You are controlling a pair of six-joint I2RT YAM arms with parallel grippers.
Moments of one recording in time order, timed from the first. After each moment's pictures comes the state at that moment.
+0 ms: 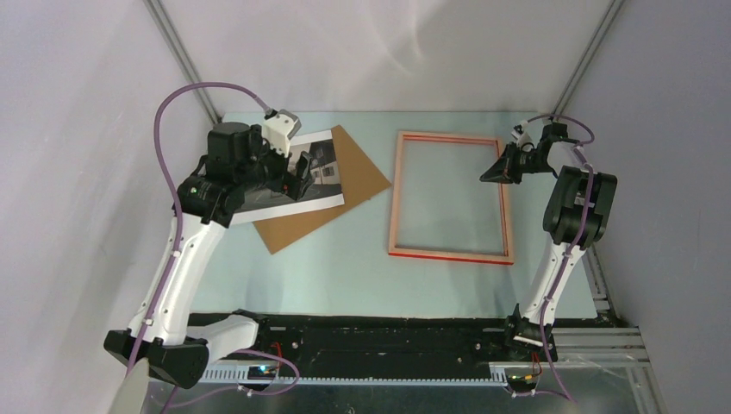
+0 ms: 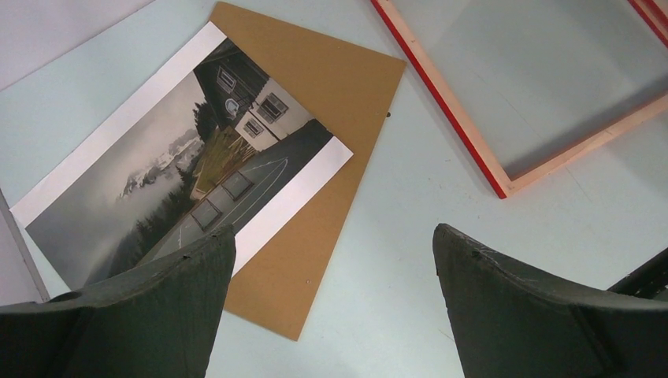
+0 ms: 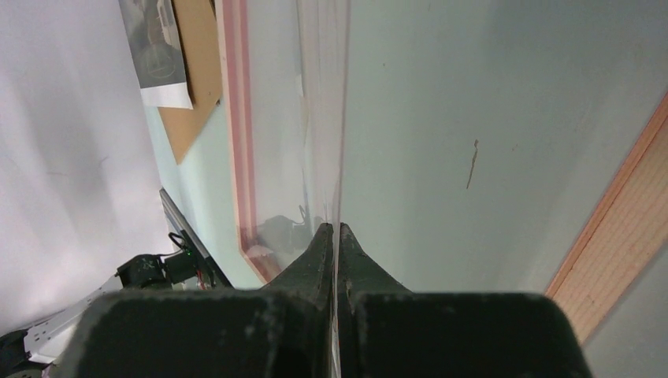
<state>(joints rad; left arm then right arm) -0.27 1.13 1.39 -0.78 0.25 0.21 -0.26 2.17 1.67 -0.75 -0.93 0.01</state>
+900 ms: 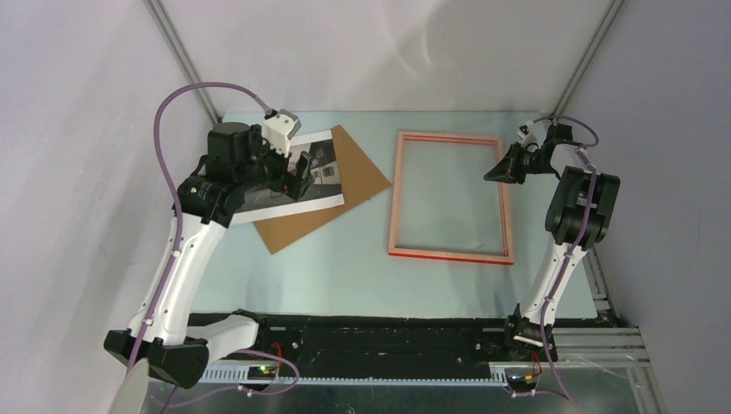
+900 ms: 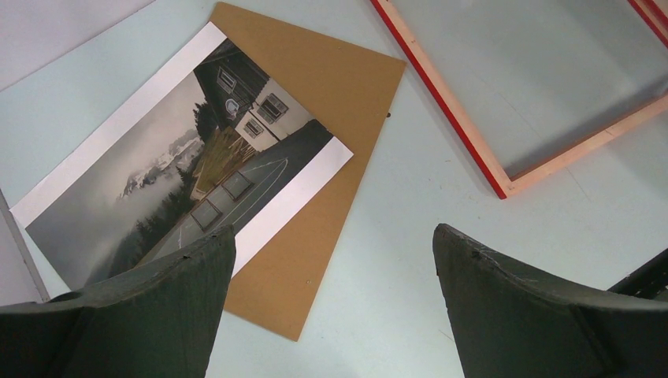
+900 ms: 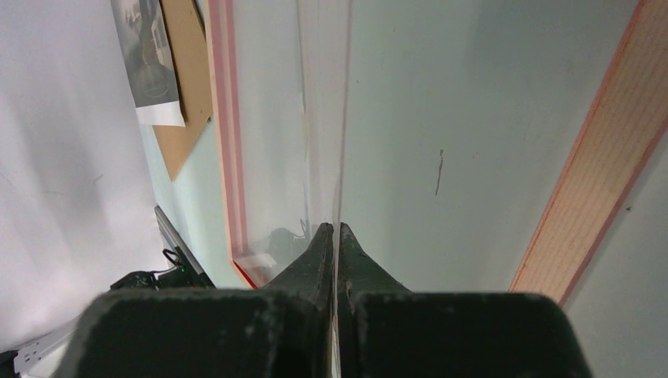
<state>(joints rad) -0.27 1.13 1.39 -0.78 0.25 0.21 -0.29 2.17 1.64 -0.68 -0.92 0.04</state>
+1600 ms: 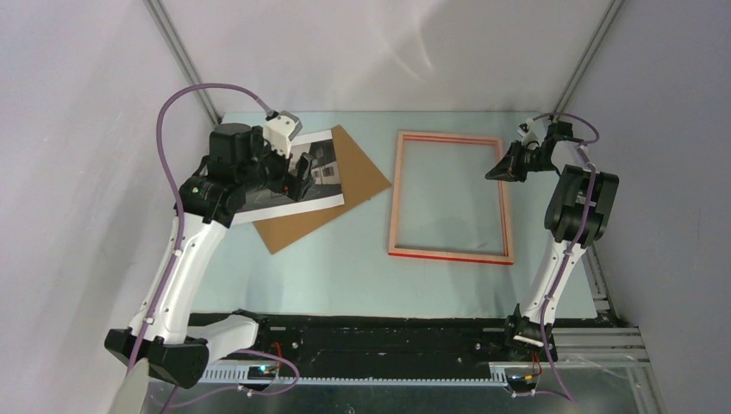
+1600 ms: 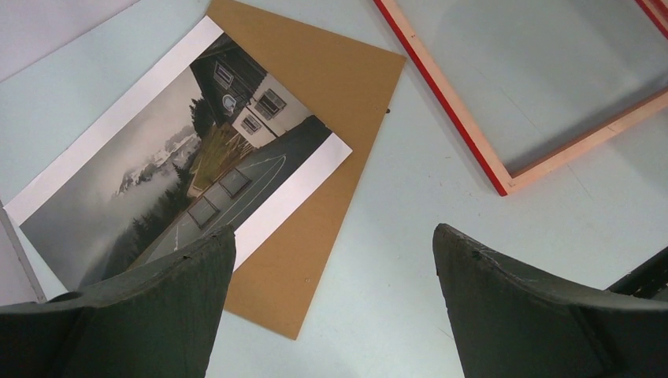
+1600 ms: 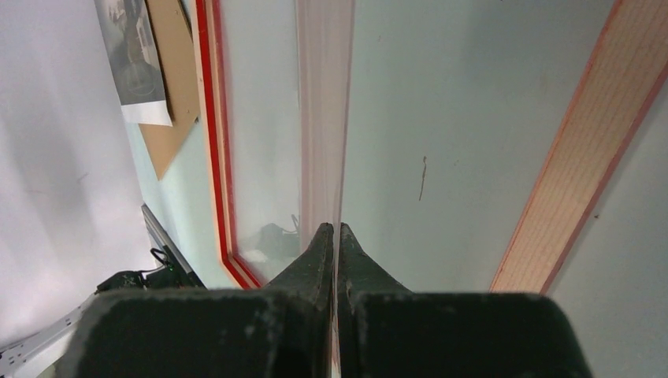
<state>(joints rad) -0.27 1.13 1.37 -0.77 0.25 0.21 -0.28 2.20 1.71 -0.73 -0.90 0.00</state>
